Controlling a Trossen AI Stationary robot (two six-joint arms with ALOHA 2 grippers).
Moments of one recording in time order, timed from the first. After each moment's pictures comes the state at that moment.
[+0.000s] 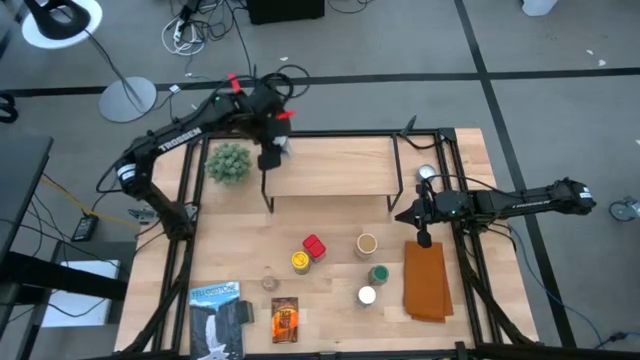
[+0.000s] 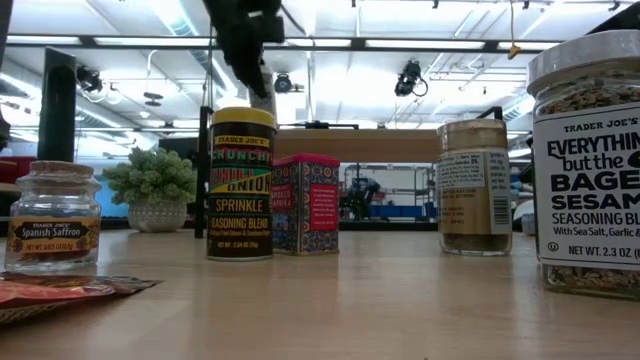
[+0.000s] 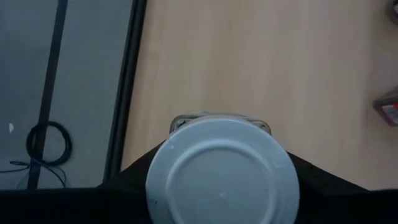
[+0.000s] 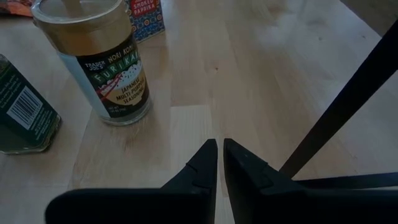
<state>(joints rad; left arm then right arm) 0.54 1.59 1.66 -1.12 0.05 0.42 0.04 0.37 0.10 -0.25 0.12 0.05</state>
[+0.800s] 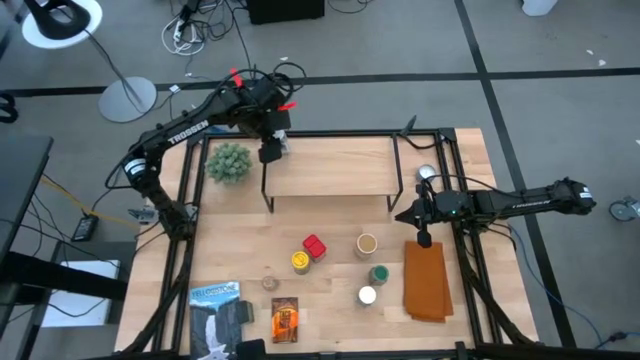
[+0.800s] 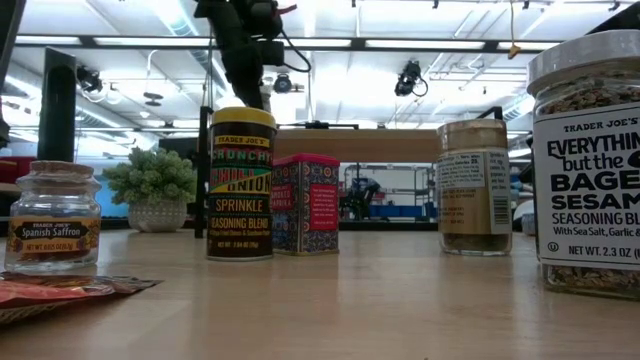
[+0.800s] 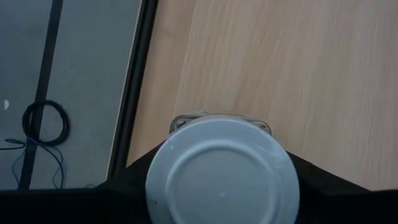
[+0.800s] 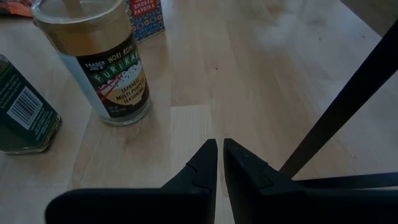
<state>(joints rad) 0.62 1.64 1.66 -1.12 0.05 0.44 0.04 0.37 0.10 -0.25 0.12 0.05</state>
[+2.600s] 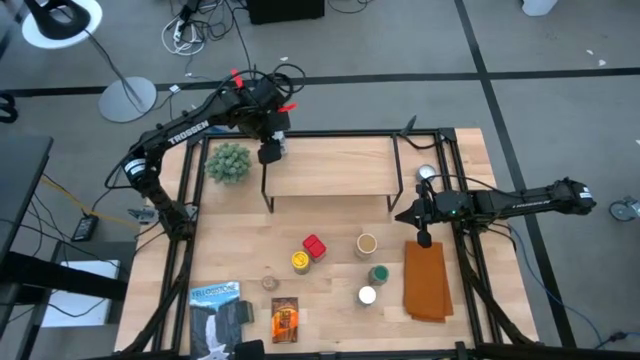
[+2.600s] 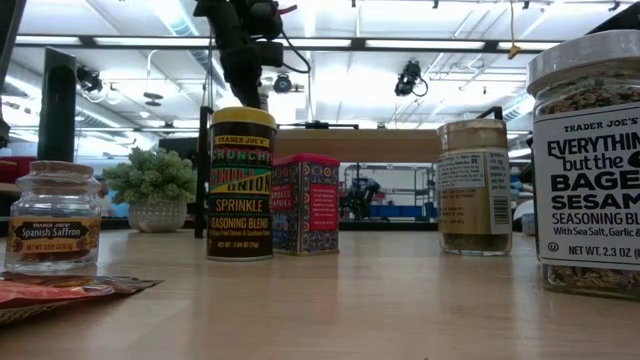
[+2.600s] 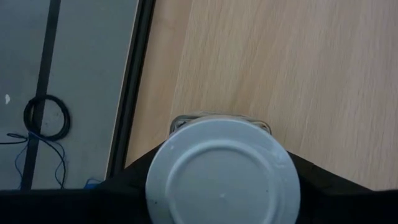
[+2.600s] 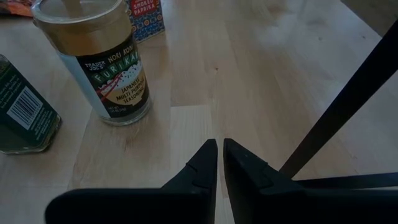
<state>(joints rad) 0.61 1.64 1.66 -1.14 0.03 0.43 0.04 0.37 0.11 -0.25 0.12 0.05</state>
